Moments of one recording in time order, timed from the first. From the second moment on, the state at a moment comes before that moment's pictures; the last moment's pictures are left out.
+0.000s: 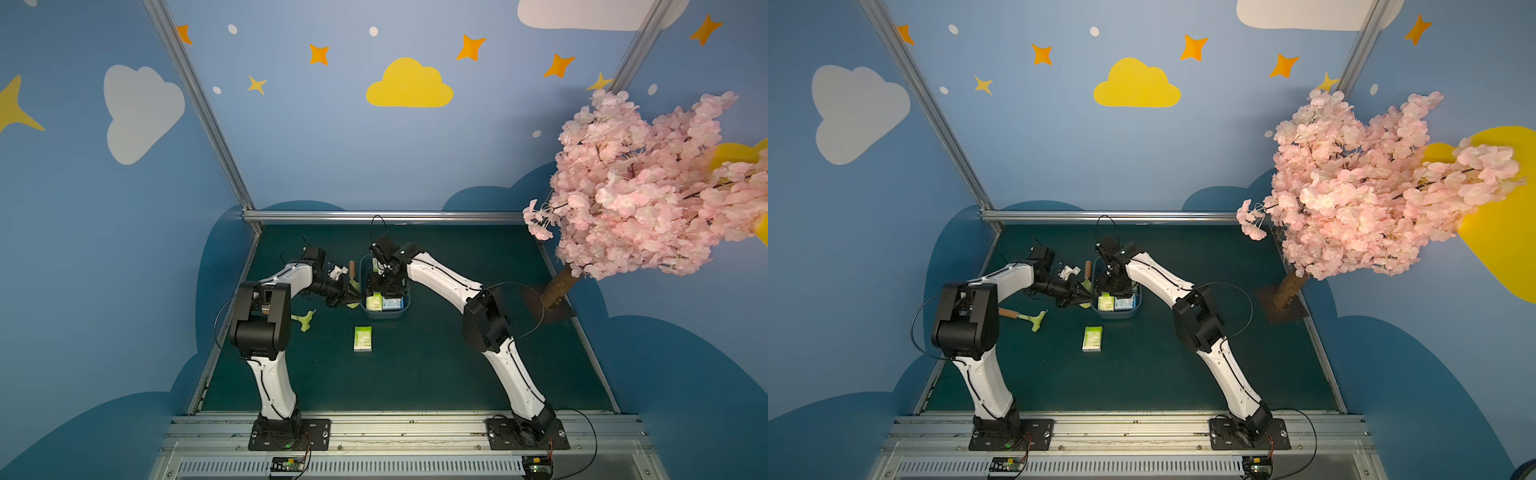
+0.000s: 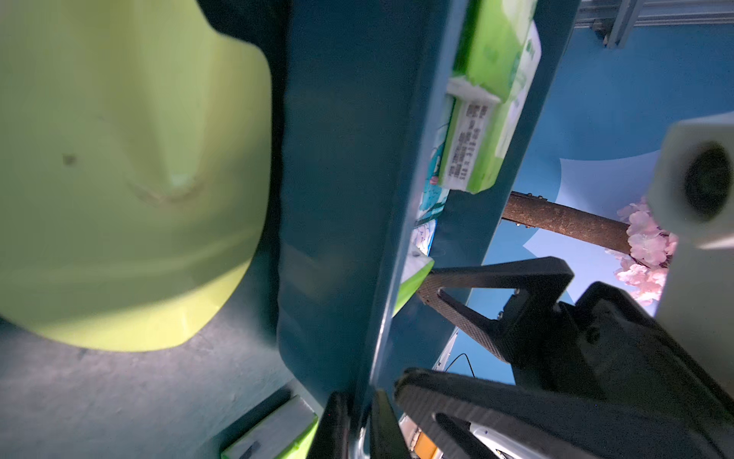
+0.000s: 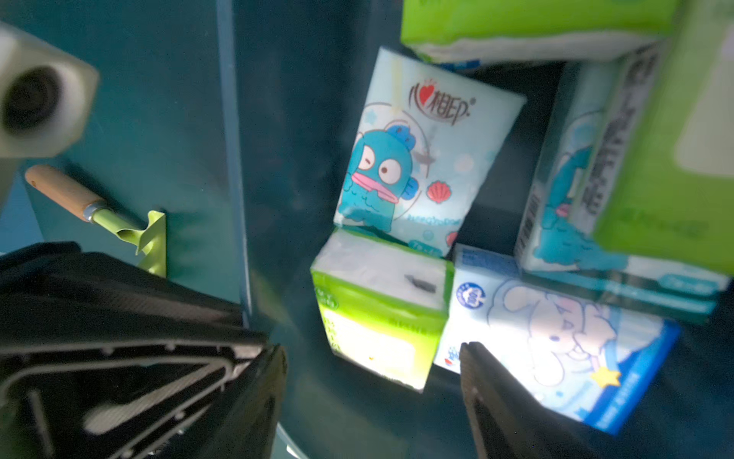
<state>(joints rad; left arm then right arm) -0.06 1.94 1.26 -0.69 0.90 -0.39 0.81 2.40 2.21 -1.02 -0.24 0.65</state>
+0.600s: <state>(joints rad) -0.07 1.94 1.23 -0.63 0.92 -0.39 0.83 2.48 2.27 -1.03 -0.18 0.63</state>
